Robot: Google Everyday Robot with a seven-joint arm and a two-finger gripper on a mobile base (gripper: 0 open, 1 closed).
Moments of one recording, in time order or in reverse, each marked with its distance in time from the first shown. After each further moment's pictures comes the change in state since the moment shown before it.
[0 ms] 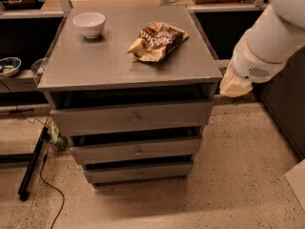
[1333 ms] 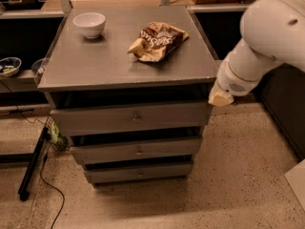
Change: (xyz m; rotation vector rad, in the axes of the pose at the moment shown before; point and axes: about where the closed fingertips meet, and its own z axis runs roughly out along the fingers) arm -0.006 -0.010 0.081 -0.028 -0.025 0.066
